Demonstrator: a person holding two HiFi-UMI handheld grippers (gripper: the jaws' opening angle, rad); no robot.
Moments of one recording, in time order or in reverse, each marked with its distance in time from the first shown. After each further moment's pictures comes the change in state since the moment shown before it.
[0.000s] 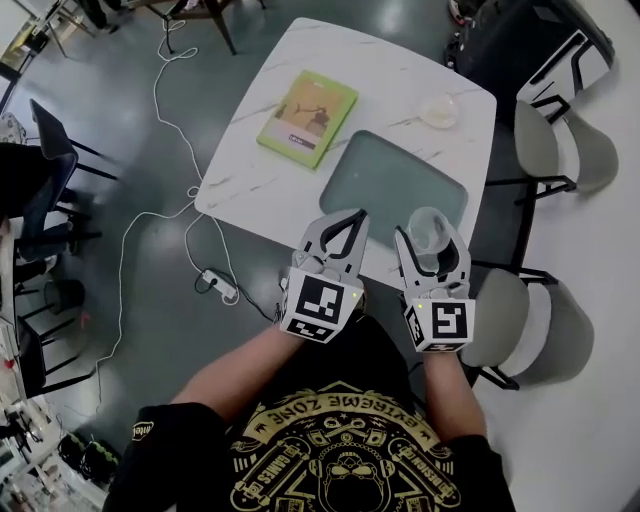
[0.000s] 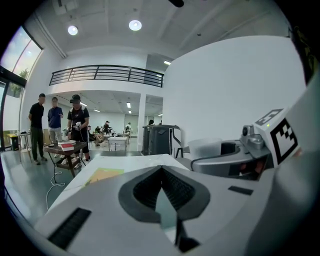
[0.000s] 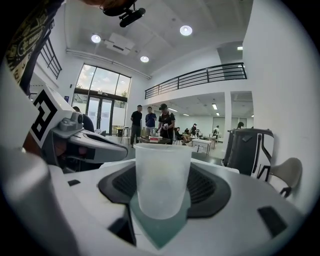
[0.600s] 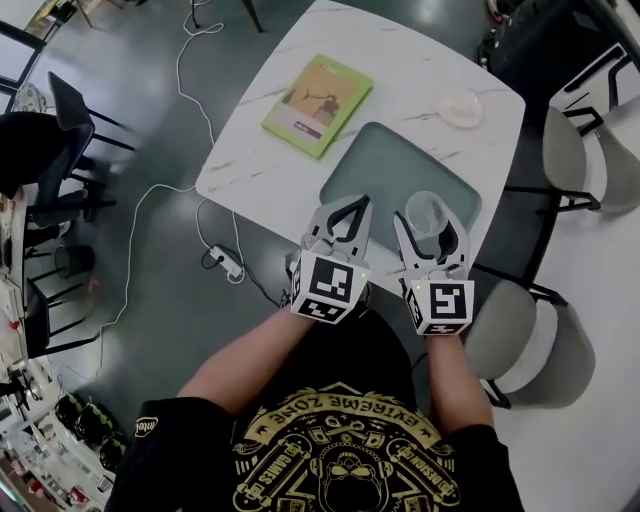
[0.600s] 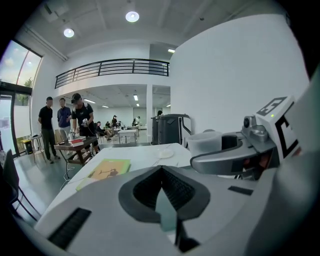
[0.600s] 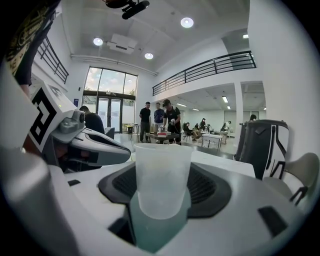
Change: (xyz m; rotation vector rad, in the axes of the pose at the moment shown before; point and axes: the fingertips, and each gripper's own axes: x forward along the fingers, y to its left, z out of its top) left arm 0.052 0.010 -0.042 0.014 0.125 0.138; right arm 0.048 -0.024 -0.042 0.010 0.049 0.140
